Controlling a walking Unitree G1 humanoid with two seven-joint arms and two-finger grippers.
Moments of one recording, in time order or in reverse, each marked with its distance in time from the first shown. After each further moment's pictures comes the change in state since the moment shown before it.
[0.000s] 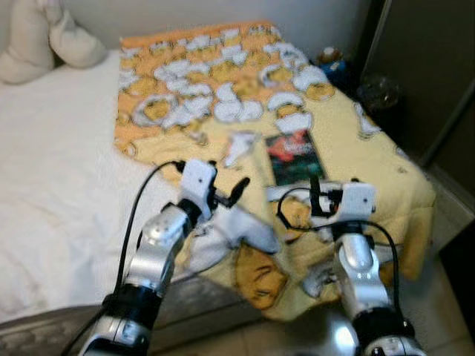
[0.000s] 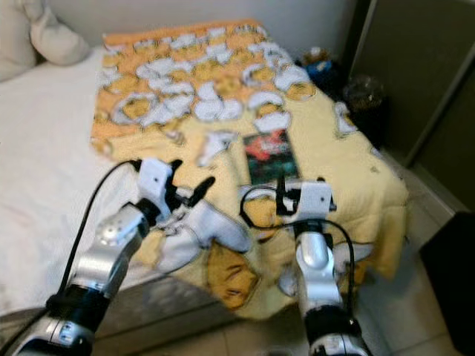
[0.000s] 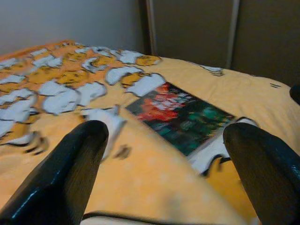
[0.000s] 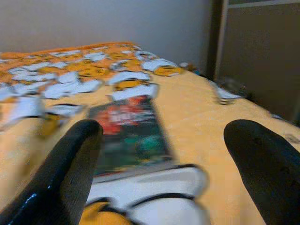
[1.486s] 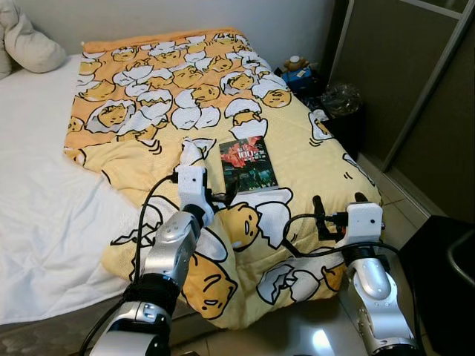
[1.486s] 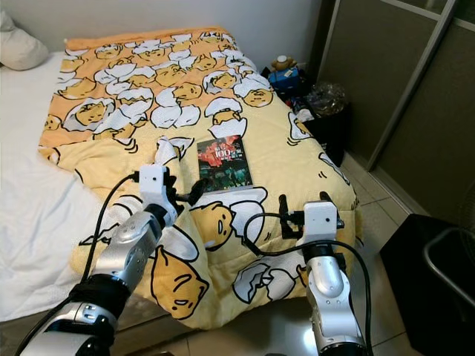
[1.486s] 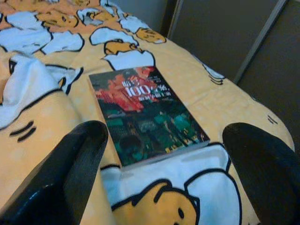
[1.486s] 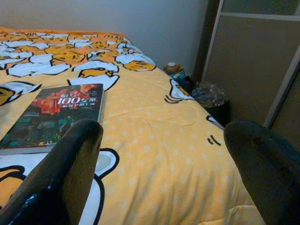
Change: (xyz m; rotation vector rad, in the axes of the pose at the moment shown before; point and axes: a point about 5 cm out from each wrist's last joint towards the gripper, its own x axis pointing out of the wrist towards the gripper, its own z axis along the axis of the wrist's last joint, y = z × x) left arm 0.011 0.011 -0.032 -0.308 0.115 0.248; right arm -0.036 -0.004 -0.005 -0.075 0.033 0.111
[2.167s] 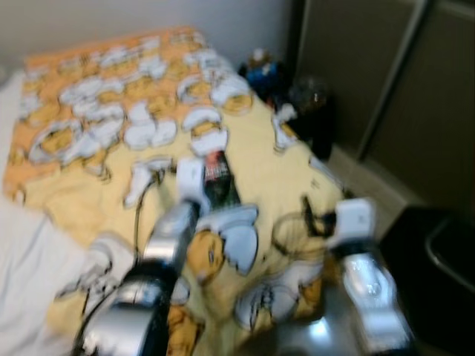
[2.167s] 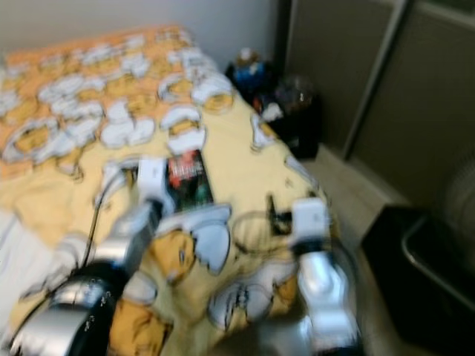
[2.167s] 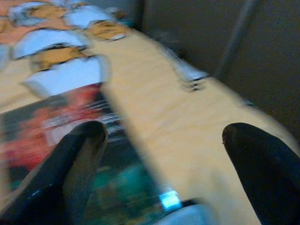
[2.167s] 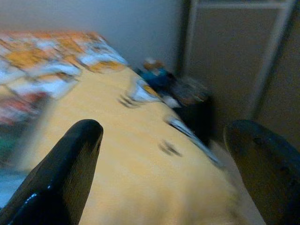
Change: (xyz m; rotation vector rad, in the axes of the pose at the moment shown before) left arm 0.027 -0.021 0.016 0.035 0.030 -0.021; right arm -0.008 -0.006 -0.001 -0.016 0.017 -0.008
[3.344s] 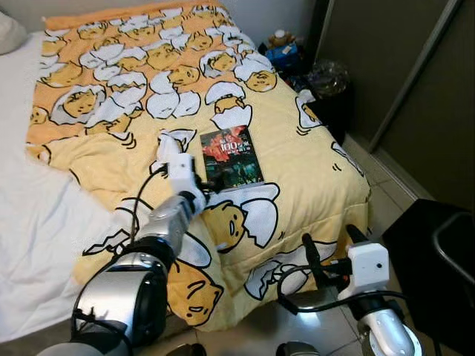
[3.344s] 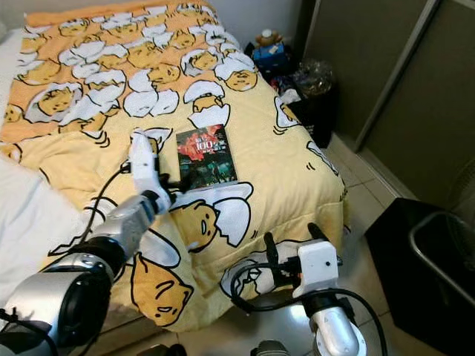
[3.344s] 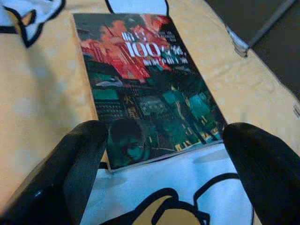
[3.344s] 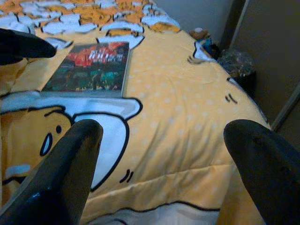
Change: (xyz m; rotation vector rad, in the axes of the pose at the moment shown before) left arm -0.006 0.043 -0.011 -0.140 0.106 0.074; right arm -0.073 0.023 0.014 0.022 0.043 0.183
